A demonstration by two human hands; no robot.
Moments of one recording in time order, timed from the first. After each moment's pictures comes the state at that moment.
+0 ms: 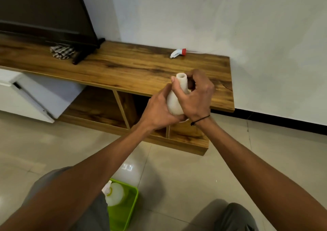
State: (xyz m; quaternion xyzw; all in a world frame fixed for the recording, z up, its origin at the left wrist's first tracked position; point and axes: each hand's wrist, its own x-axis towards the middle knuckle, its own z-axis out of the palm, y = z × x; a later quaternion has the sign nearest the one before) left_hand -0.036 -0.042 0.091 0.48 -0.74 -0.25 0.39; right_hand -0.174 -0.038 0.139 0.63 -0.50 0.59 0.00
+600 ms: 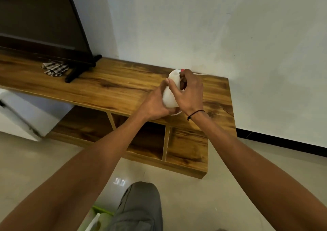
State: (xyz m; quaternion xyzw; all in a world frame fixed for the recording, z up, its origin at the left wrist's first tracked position) left_hand -0.024 -0.169 0.107 0.48 -0.76 -0.27 0.36; right_hand -0.172 -0.160 0.145 0.66 -0.53 0.52 -0.05
